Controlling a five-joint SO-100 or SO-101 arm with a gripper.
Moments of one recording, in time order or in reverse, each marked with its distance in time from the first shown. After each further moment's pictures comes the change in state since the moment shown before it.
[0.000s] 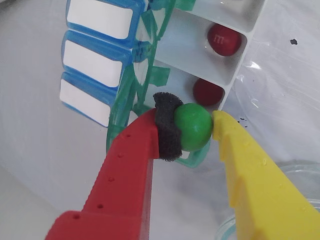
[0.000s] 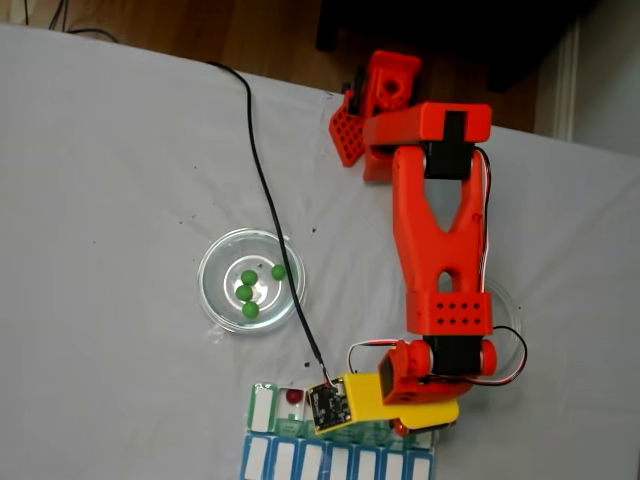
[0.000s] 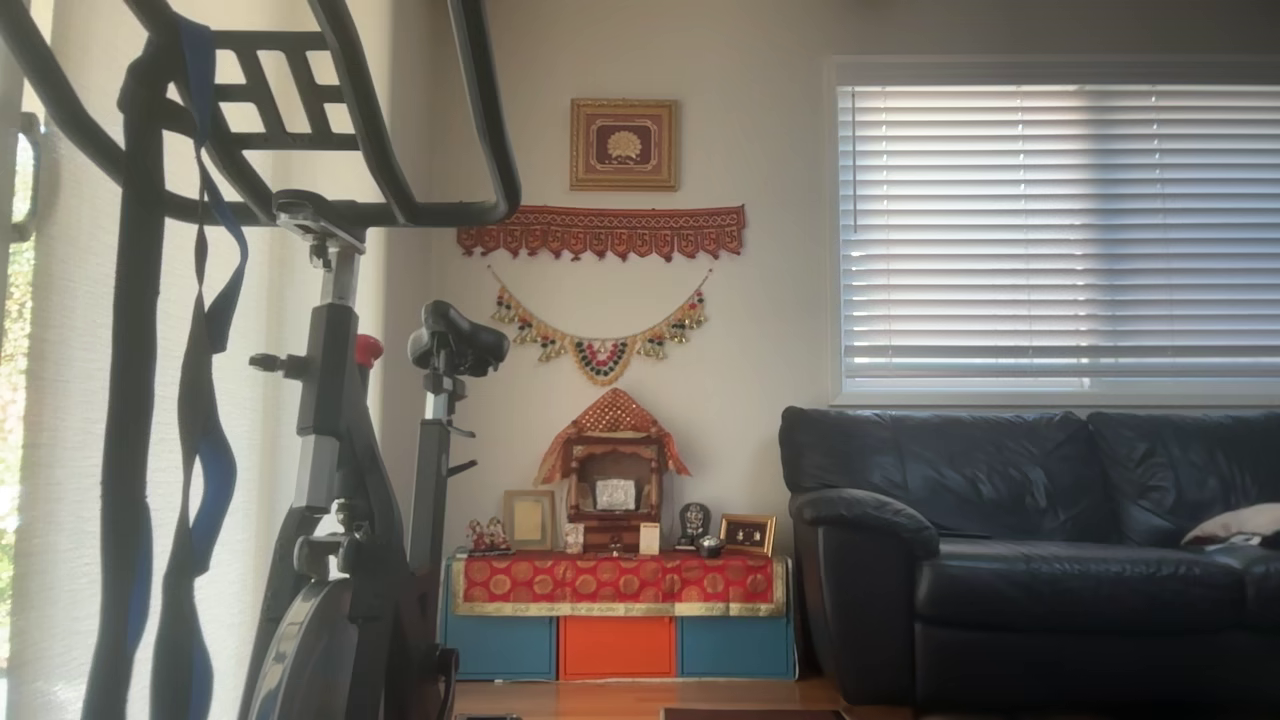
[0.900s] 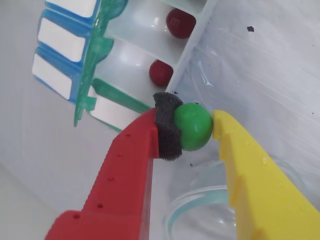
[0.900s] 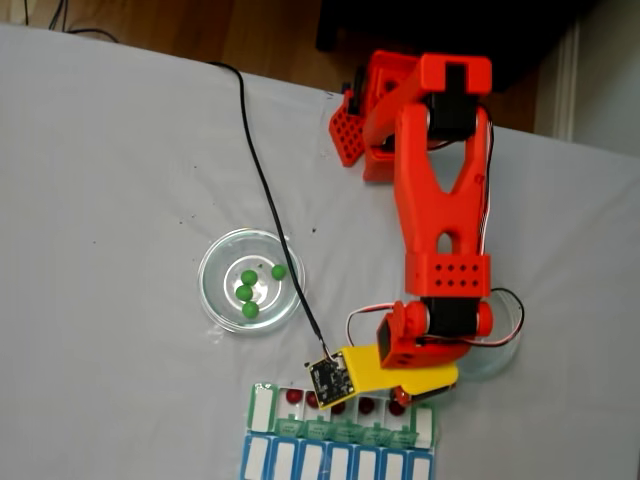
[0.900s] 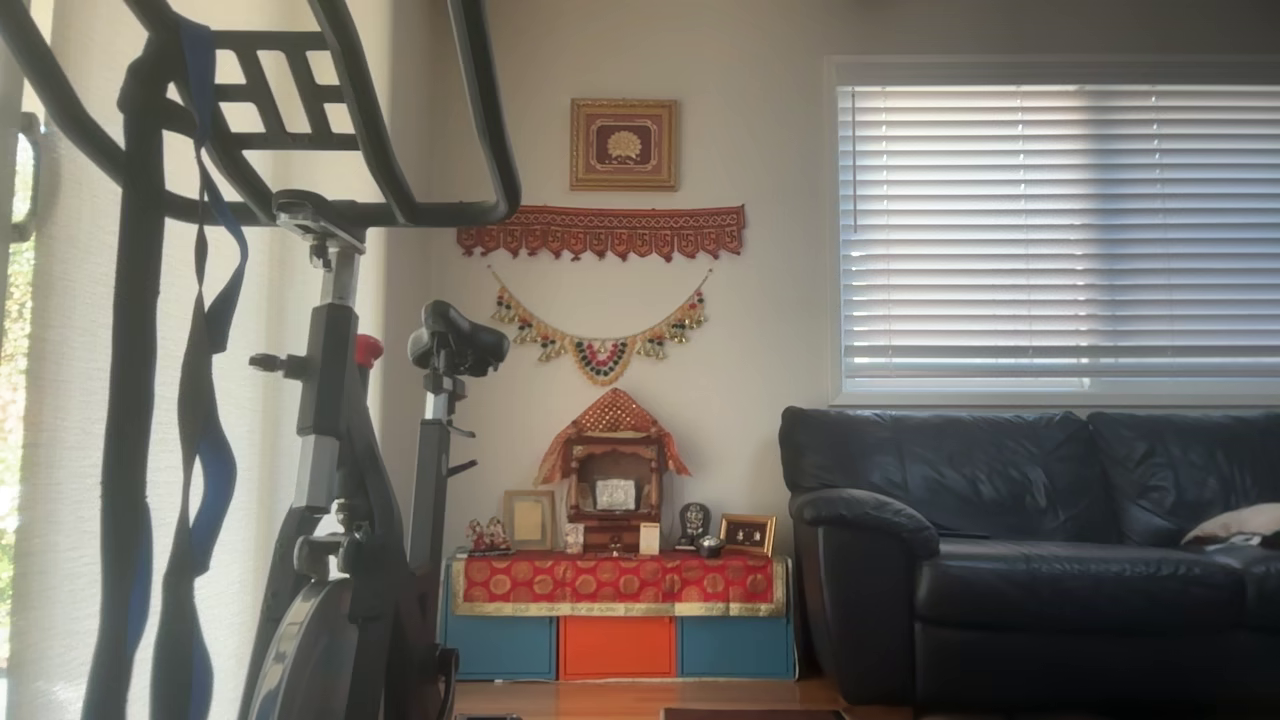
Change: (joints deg) arm -0.4 12.8 17.9 -4.7 -6.8
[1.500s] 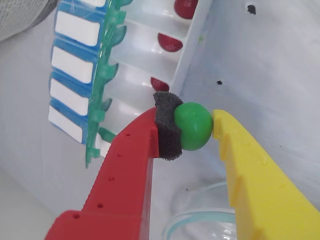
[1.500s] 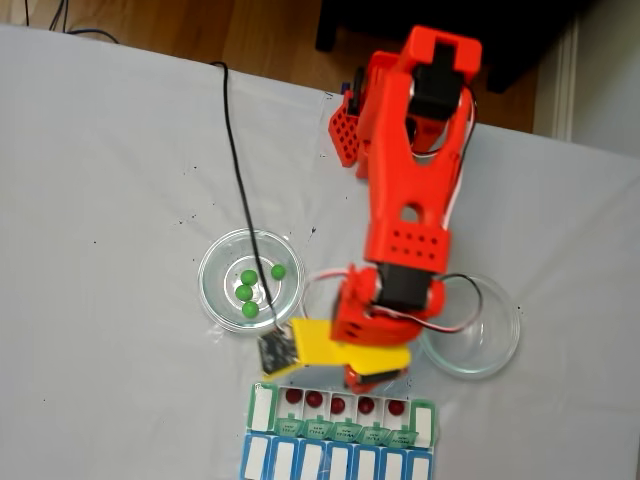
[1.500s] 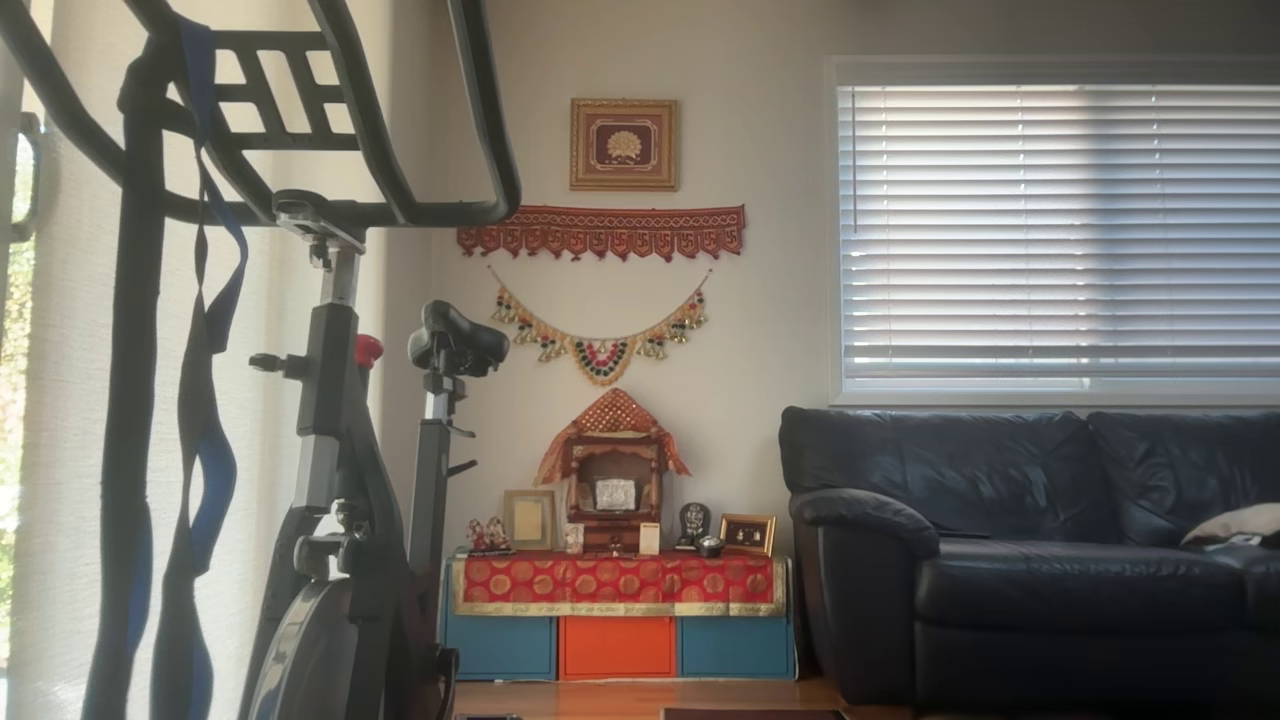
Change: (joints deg) arm 8.0 6.0 3.3 0.9 -3.9
